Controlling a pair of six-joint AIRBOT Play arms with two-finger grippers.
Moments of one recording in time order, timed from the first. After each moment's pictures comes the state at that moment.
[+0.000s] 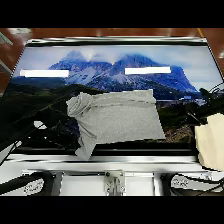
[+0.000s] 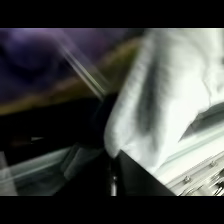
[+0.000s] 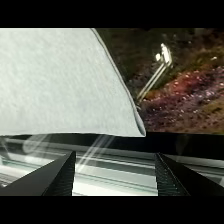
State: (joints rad) left arm -0.03 -1.30 0.47 0.76 -1.05 -1.25; right arm -0.50 -1.48 1.19 -1.14 1.58 1.32
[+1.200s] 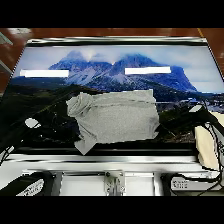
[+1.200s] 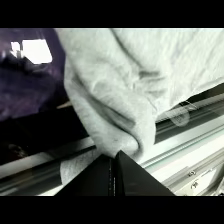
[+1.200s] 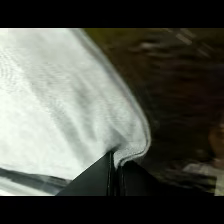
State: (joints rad) left arm -0.05 -1.11 0.52 0.74 -1.08 -1.25; right arm -0.28 -1.51 0.84 -0.99 1.21 1.35
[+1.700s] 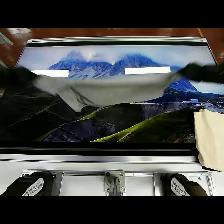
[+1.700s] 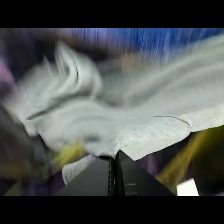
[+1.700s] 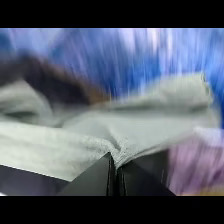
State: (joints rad) left arm 0.04 -0.96 1.51 1.06 -1.25 -1.43; right arm -0.24 -1.07 1.44 -0.88 1.21 1.25
